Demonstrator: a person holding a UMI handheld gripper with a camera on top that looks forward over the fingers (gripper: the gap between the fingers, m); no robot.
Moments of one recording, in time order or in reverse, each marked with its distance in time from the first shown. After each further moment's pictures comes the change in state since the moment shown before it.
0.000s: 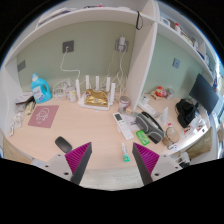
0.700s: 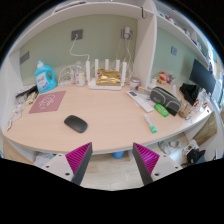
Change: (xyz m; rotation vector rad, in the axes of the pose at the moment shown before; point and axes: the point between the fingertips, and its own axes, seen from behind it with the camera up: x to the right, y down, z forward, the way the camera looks) arm -0.107 0.140 0.041 0.040 0.015 0.083
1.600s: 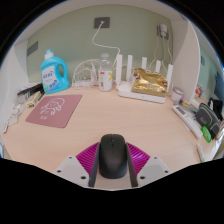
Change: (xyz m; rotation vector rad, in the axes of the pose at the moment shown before) arm -0.145 -0.070 0.187 0.088 -0.154 -0.092
